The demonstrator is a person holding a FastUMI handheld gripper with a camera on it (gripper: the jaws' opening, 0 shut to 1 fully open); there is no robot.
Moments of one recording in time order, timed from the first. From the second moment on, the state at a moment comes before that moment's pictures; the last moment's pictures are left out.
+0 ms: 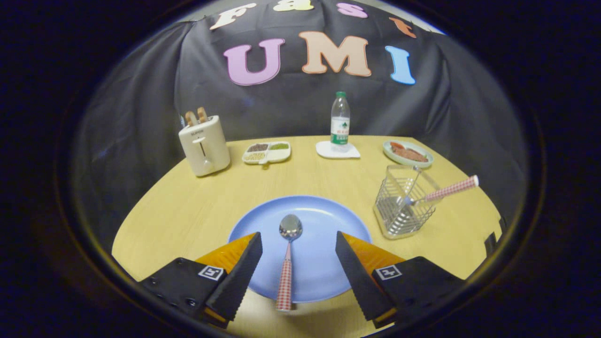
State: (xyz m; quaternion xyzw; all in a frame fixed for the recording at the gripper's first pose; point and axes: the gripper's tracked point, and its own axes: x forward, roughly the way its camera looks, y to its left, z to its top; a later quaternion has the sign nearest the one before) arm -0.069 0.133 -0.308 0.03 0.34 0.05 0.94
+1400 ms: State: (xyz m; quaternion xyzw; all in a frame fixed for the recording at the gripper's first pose) arm -0.071 0.114 -0.311 0.01 0.40 0.04 0.92
